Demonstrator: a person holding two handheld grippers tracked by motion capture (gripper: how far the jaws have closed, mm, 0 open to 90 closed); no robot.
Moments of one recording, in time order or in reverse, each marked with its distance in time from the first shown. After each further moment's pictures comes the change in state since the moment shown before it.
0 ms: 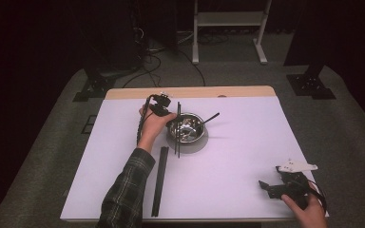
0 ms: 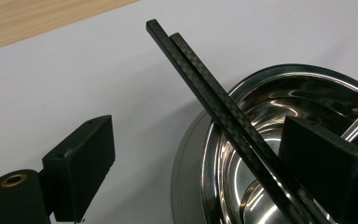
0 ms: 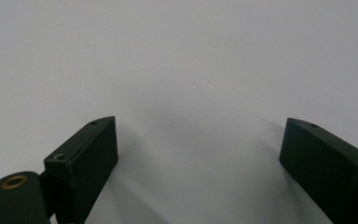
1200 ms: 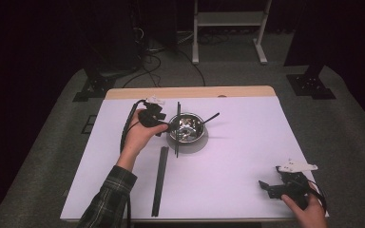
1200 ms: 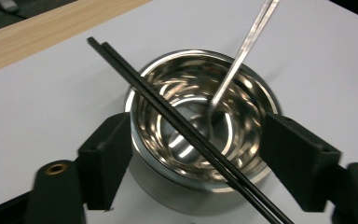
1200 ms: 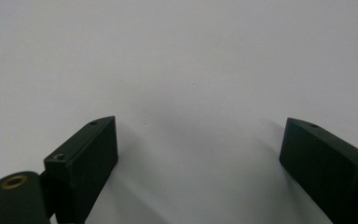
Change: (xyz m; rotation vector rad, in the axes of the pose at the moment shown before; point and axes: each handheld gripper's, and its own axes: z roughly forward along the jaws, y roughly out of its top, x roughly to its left) left arm -0.033 -0.031 -0.086 -0.106 -0.131 0.155; right arm 0.000 0.000 0.000 -0.001 -0.001 -0.001
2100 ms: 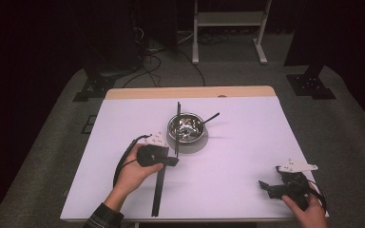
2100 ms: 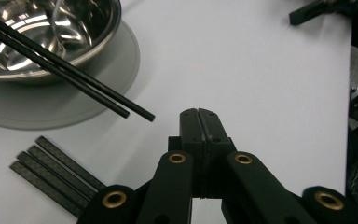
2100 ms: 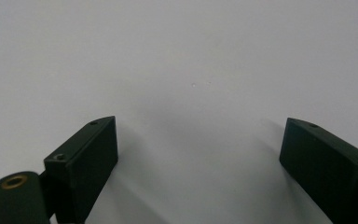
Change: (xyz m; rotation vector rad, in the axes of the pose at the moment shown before) left arm -0.070 -0.073 -0.020 0.075 -0.242 0.131; right arm 0.000 0.000 0.000 -0.002 0.000 -0.002
